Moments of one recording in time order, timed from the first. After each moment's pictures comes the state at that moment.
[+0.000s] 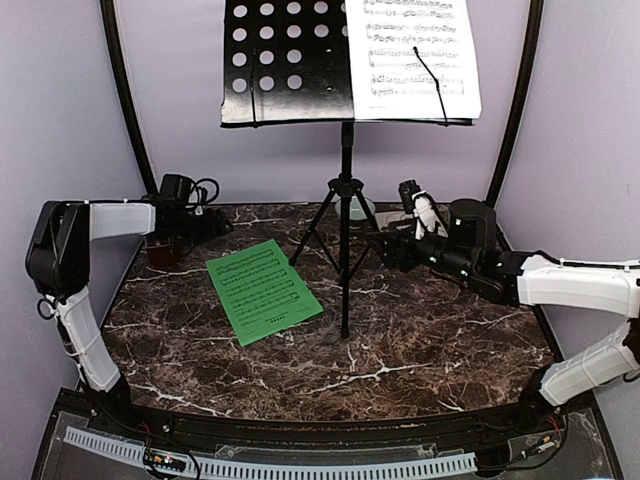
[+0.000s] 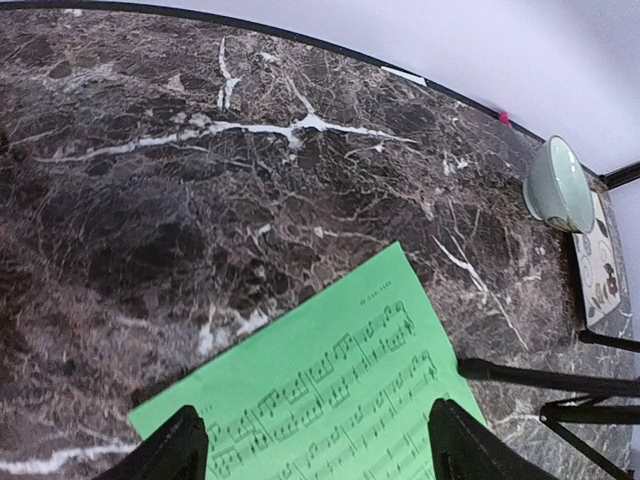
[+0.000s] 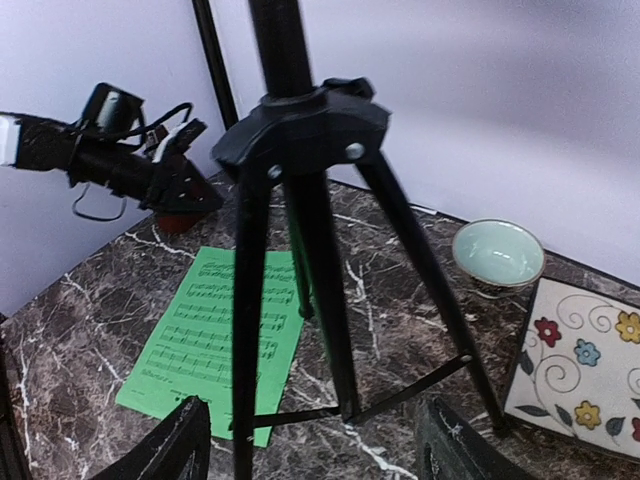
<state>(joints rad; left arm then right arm) -0.17 1.79 1.22 -0.20 0.24 -0.41 0.73 1.28 0.78 0.29 -0.05 0.13</state>
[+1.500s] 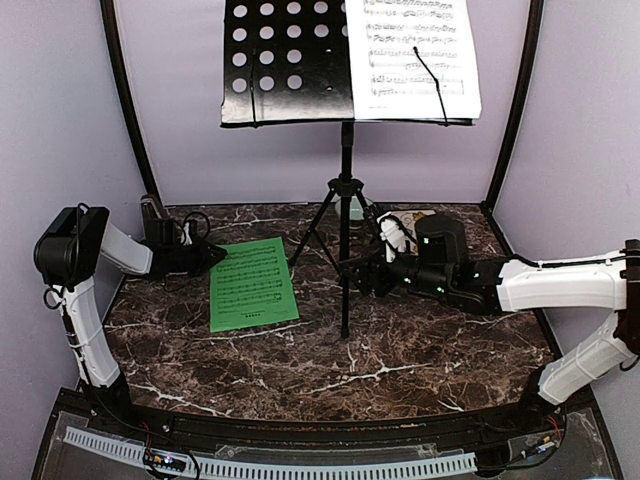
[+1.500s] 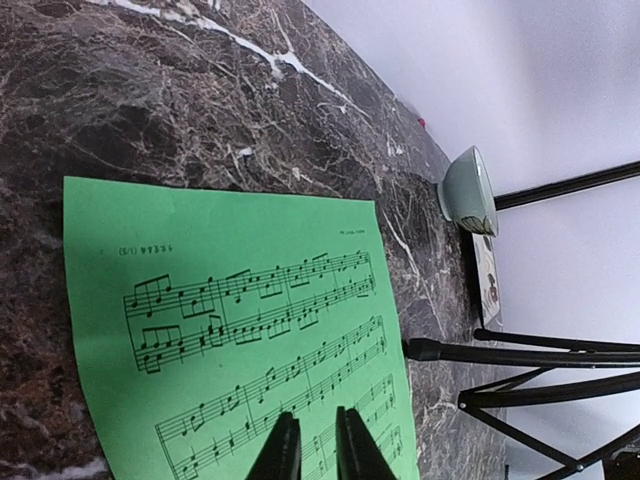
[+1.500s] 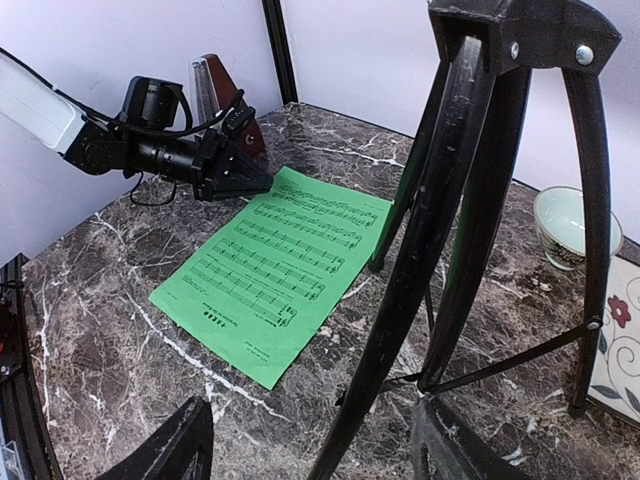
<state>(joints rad) -0.05 1.95 0.90 0.47 0.66 -0.71 0.91 1.39 0.82 0.25 0.01 0.14</state>
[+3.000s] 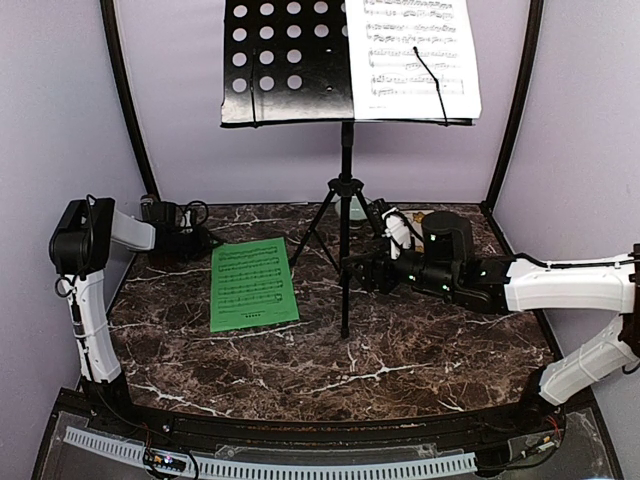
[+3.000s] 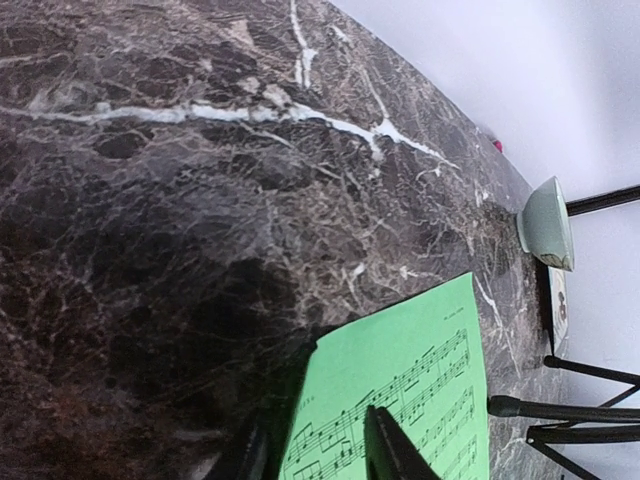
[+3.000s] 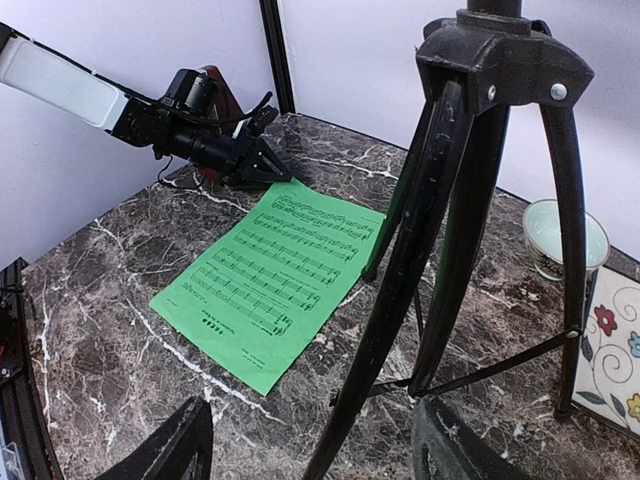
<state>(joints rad) 0.00 2.12 1.25 0.12 0.58 -0.49 0.91 1.34 0.82 0.23 0.02 0.12</state>
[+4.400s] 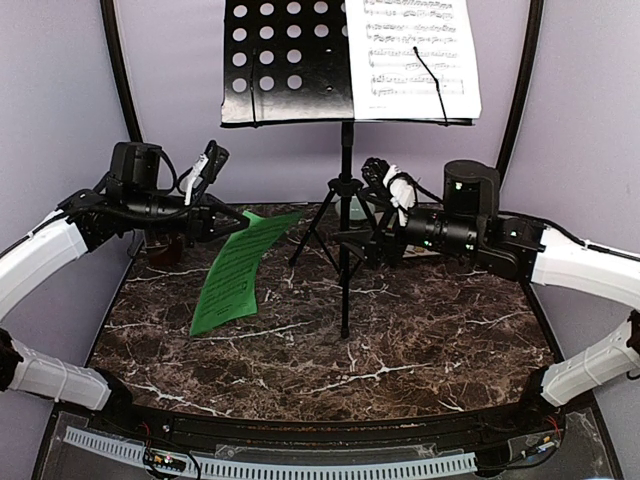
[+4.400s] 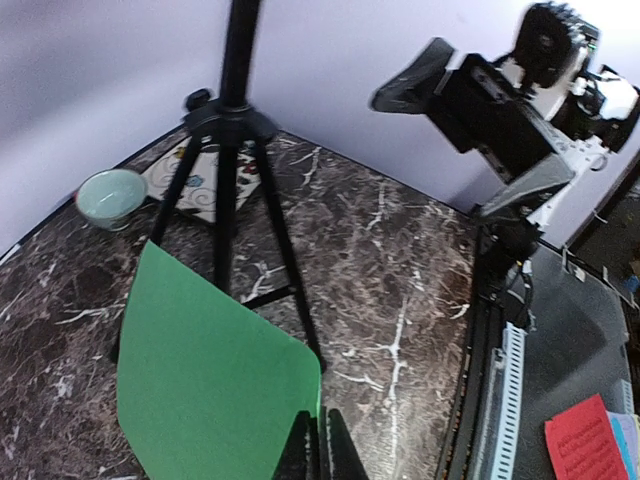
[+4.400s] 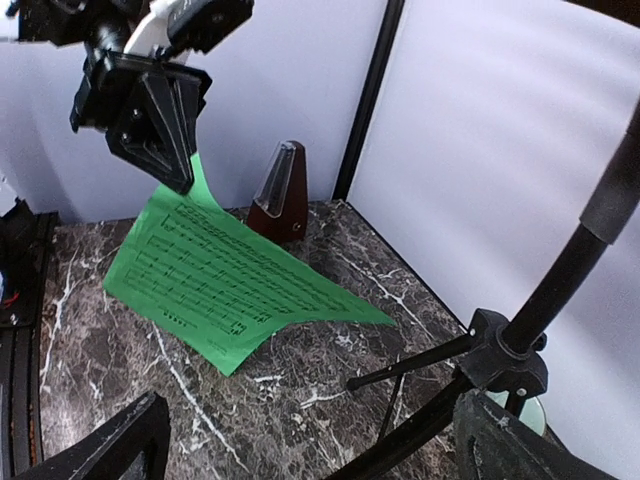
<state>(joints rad) -0.49 1.19 1.18 -0.47 0.66 0.06 0.91 1.26 1.06 0.03 -0.16 -0.26</state>
